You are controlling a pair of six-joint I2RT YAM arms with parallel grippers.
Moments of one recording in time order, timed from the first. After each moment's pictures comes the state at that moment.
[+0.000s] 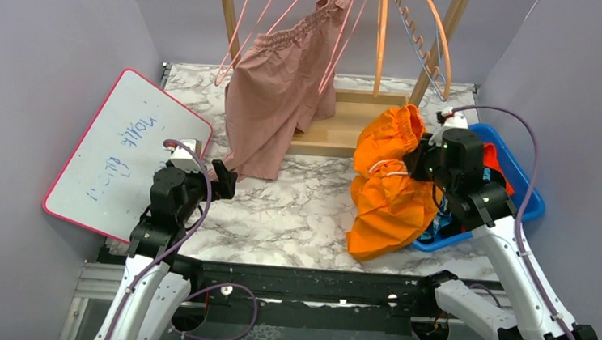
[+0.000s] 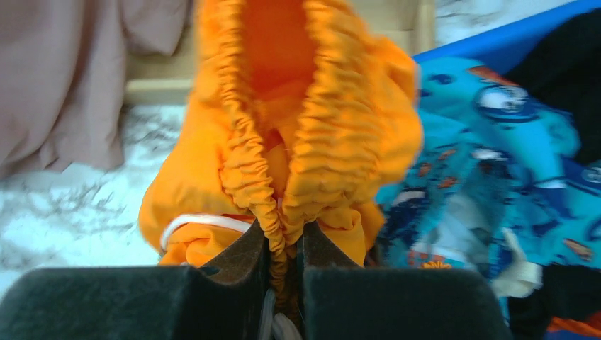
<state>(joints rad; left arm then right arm) -0.17 0.46 0.53 -0.39 0.06 -0.29 0.41 0.94 1.05 -0.63 0.16 0.29</state>
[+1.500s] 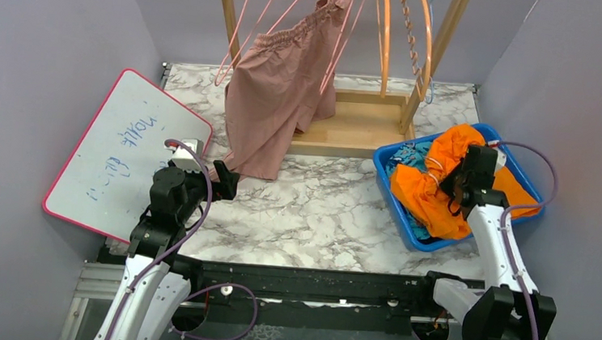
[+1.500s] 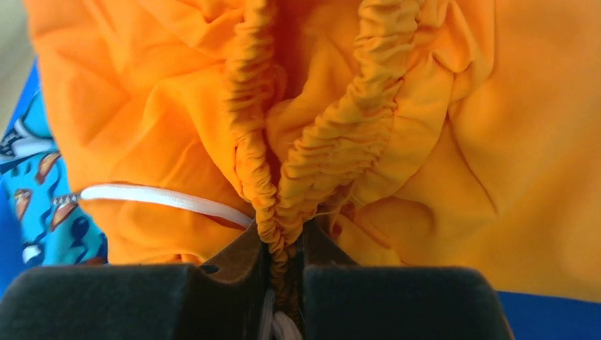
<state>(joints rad) -0.17 0.47 0.53 -0.38 0.10 -0.29 -0.13 1.06 0.82 -0.53 0.18 0.45</state>
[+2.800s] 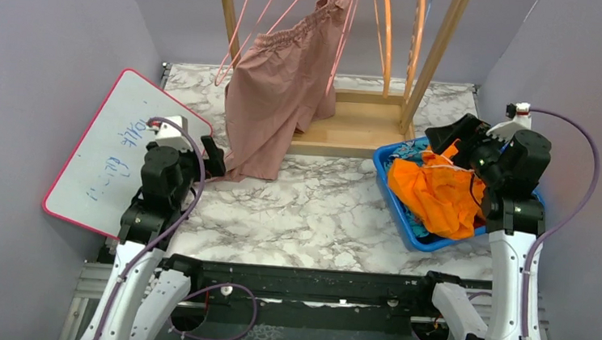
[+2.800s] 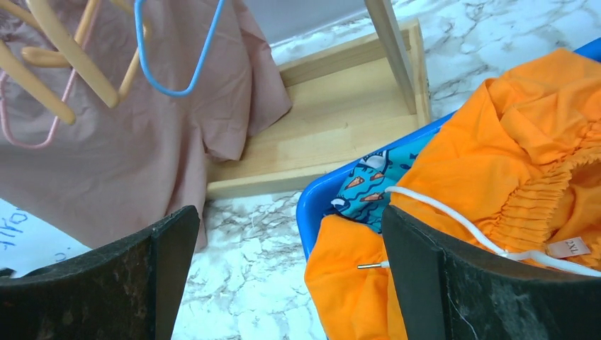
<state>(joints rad) -0.17 0.57 0.69 -0.45 -0.08 -0.30 -0.13 0.86 1.08 -0.48 -0.34 0.40</state>
